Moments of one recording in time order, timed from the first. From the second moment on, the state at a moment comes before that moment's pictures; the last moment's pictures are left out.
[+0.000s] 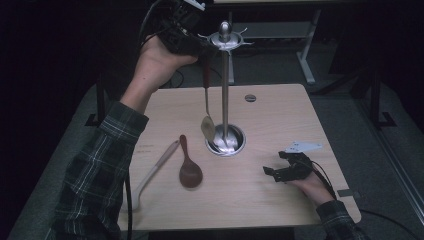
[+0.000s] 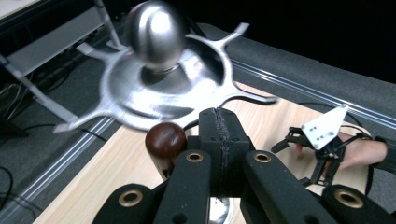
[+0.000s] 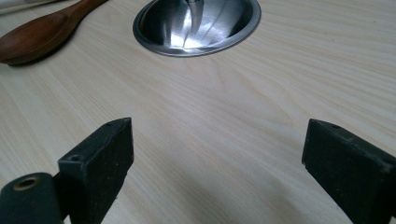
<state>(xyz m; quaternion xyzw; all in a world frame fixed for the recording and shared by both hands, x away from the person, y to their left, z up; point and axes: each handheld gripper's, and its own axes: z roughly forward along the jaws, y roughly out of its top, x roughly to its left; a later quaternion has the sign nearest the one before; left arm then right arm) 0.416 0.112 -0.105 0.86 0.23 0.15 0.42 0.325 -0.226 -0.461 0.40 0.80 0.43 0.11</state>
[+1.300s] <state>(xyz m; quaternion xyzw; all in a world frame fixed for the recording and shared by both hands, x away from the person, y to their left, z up) 0.377 0.192 -0.149 0.86 0.27 0.11 0.43 0.327 -0.222 -0.466 0.39 0.82 0.41 0.11</state>
